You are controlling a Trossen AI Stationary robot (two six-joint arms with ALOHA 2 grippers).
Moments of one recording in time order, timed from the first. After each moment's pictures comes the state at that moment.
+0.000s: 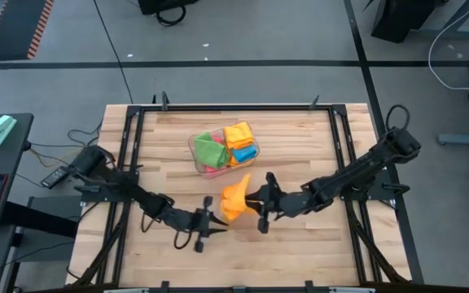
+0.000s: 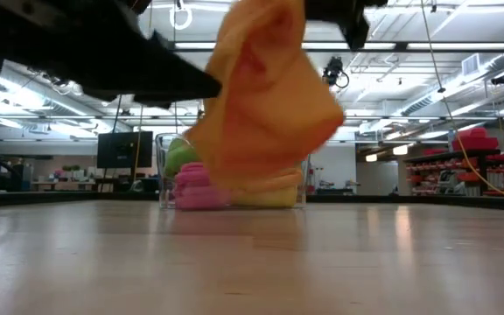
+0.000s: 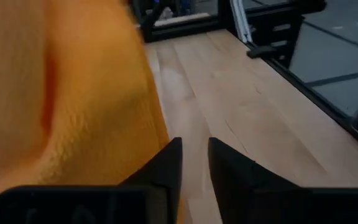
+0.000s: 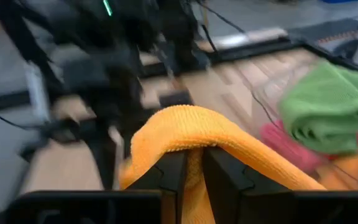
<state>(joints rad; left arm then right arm) -0.53 1.74 0.63 0.81 -0.40 -0.01 0.46 1.53 0.93 0.22 0.59 0.36</state>
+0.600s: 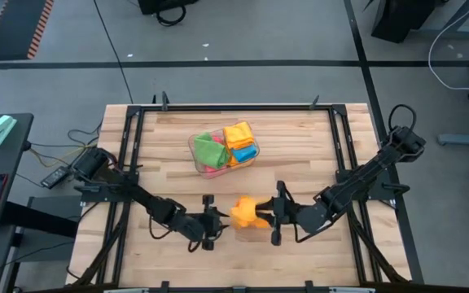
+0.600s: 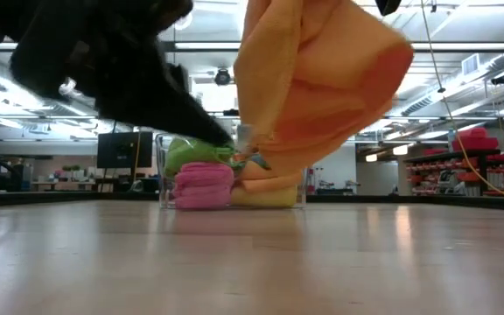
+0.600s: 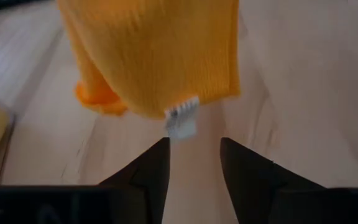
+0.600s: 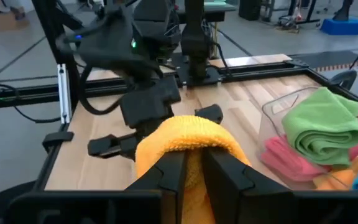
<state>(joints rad) -0.54 1.77 0.82 0.32 -0.57 -0.18 0.61 1.48 0.93 0.19 0.74 0.29</state>
